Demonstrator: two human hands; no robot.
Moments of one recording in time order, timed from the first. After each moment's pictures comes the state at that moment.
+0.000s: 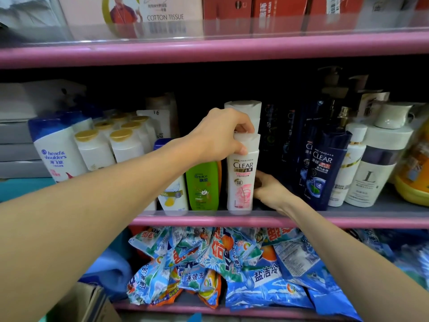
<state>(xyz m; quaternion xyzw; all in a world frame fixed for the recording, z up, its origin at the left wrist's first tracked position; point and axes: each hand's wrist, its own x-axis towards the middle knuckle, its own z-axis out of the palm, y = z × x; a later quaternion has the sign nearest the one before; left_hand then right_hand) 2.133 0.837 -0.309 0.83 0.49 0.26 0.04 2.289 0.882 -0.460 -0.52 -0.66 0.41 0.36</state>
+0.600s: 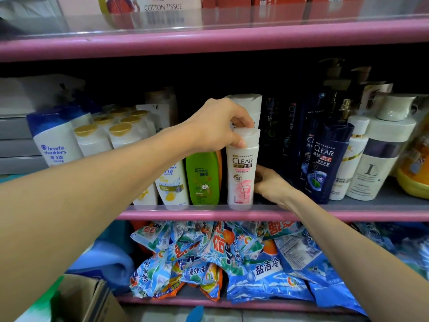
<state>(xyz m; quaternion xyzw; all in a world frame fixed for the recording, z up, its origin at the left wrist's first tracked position) 2.126 0.839 -0.304 0.84 0.48 0.23 0.06 2.290 0.883 -0.460 -0.52 -0.65 0.43 0.35</state>
